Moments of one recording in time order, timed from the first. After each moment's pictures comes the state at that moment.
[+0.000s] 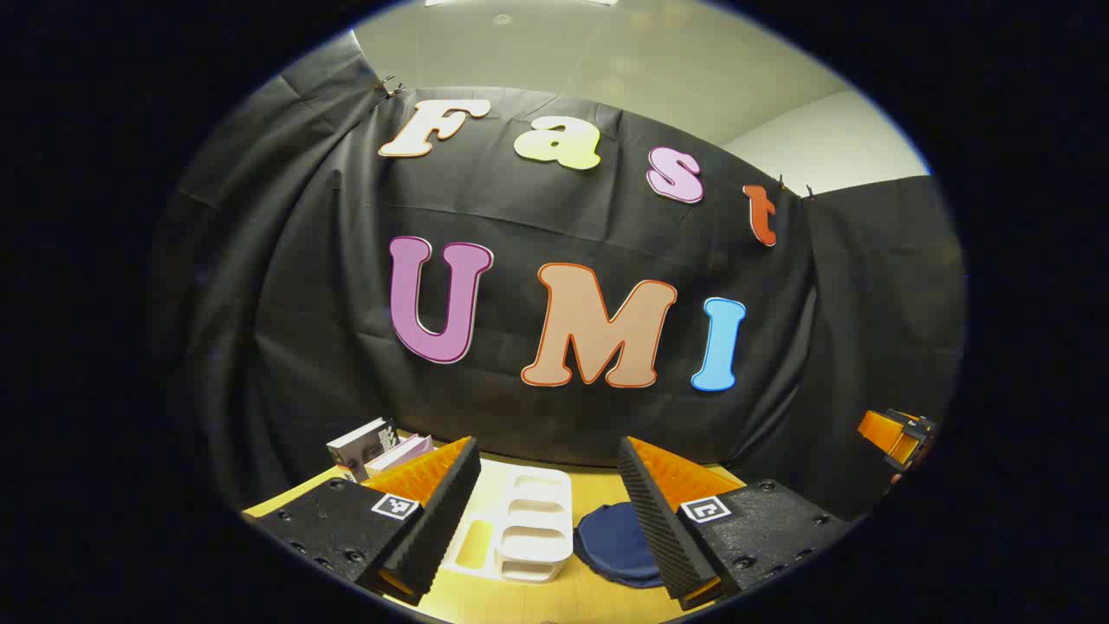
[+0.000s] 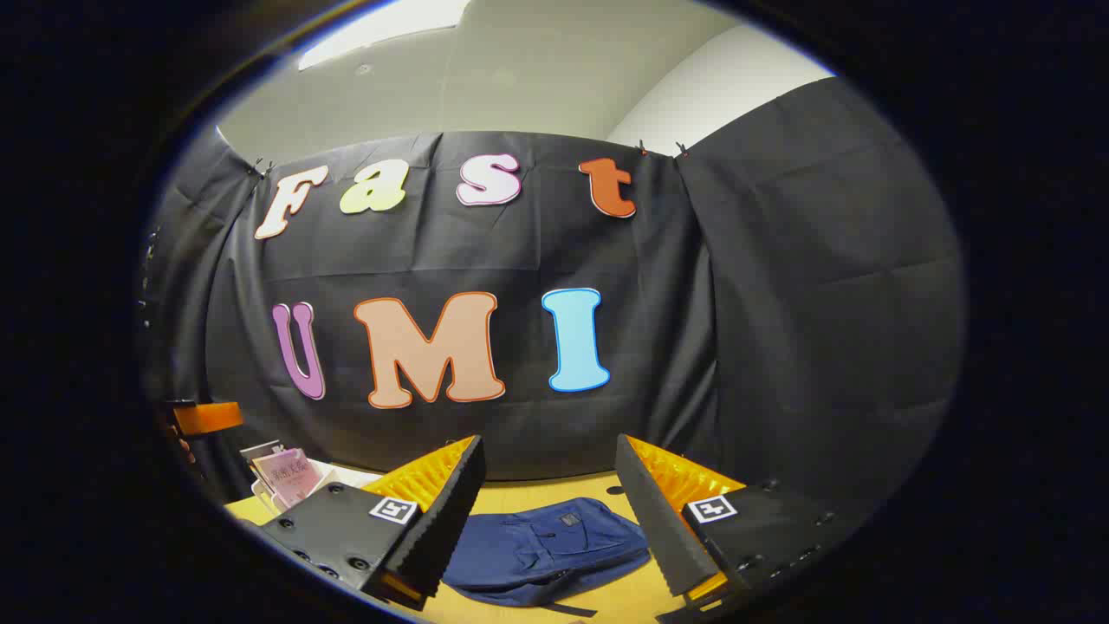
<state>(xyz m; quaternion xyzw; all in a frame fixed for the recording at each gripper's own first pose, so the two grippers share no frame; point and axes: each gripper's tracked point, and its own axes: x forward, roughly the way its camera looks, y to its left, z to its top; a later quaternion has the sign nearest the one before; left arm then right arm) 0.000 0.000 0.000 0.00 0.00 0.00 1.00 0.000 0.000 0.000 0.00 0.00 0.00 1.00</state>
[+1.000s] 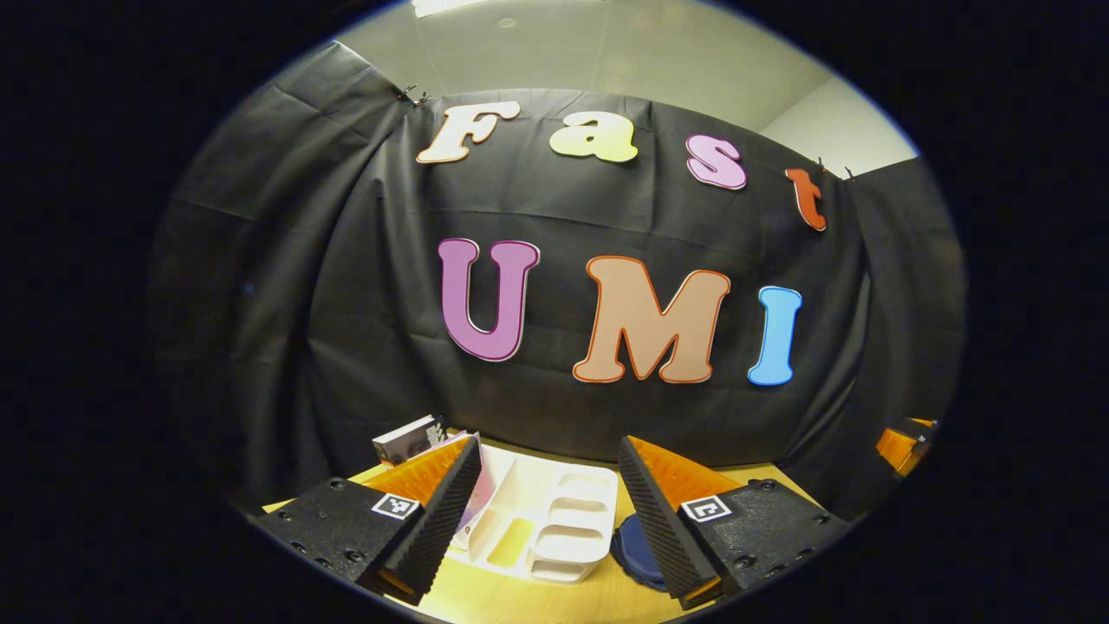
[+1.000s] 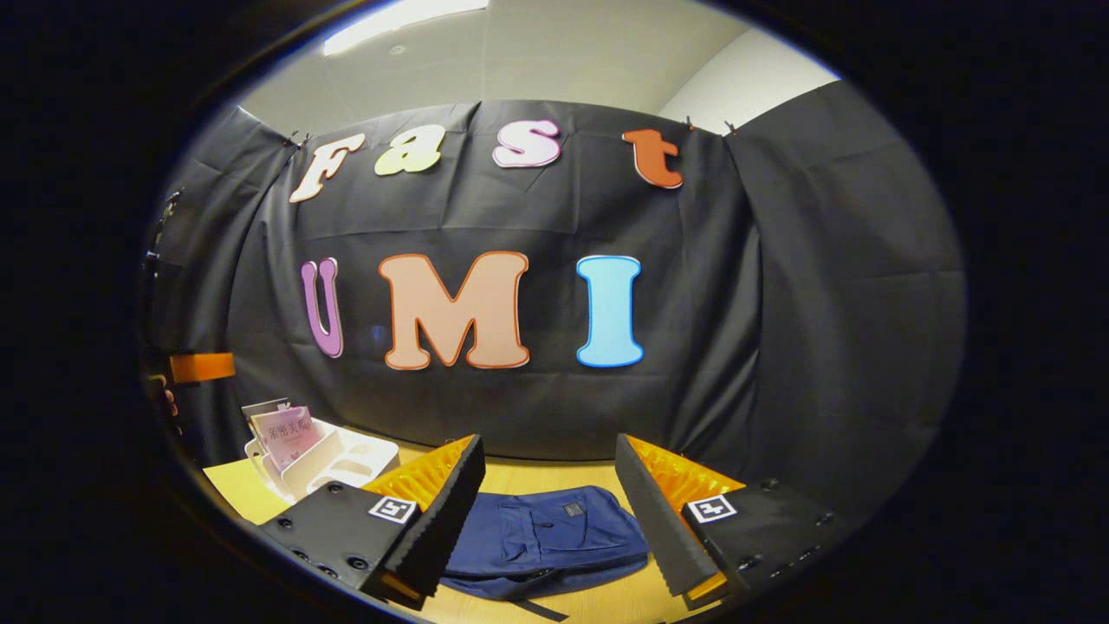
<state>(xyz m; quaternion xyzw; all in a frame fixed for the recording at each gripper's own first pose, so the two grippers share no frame) 0.010 0.022 -0.002 0.02 -0.01 0.10 1.00 0.044 0.007 -0.047 -0.04 0.04 0.09 0.99</state>
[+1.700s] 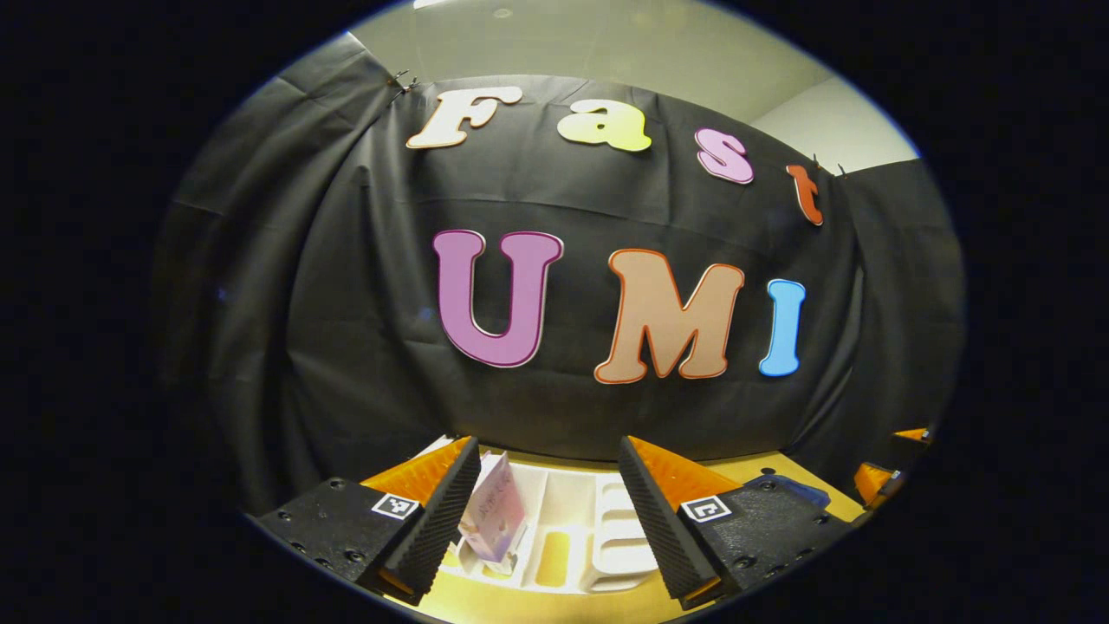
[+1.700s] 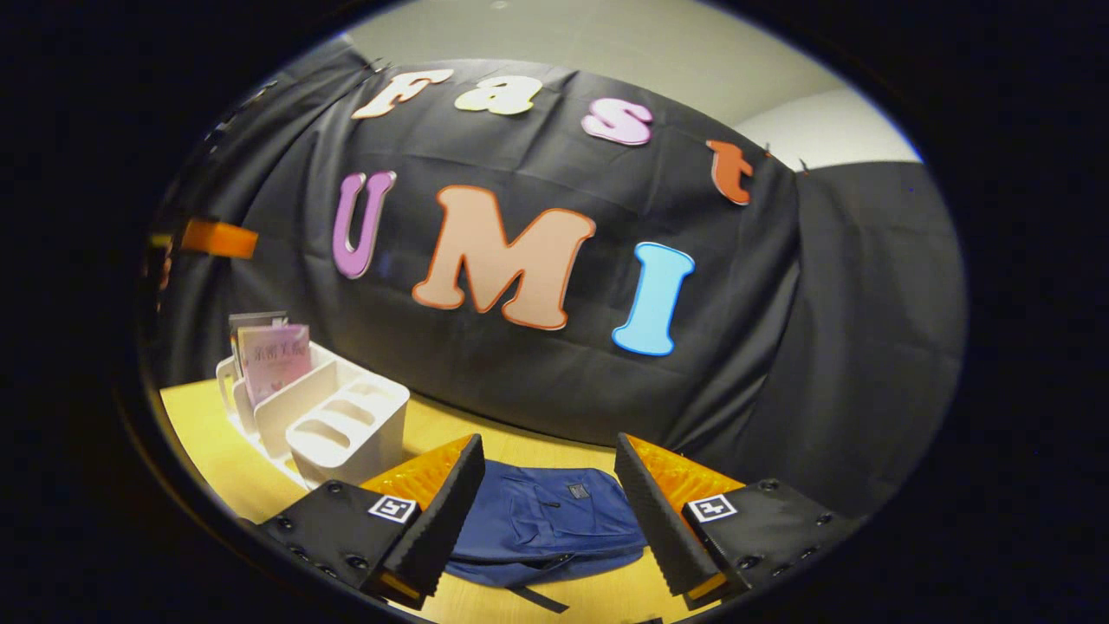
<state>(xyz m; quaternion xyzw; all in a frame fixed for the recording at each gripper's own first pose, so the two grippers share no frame) 0.042 0.124 0.002 0.04 0.02 0.05 1.00 0.019 0.111 -0.115 -0.21 0.07 0.08 0.97</state>
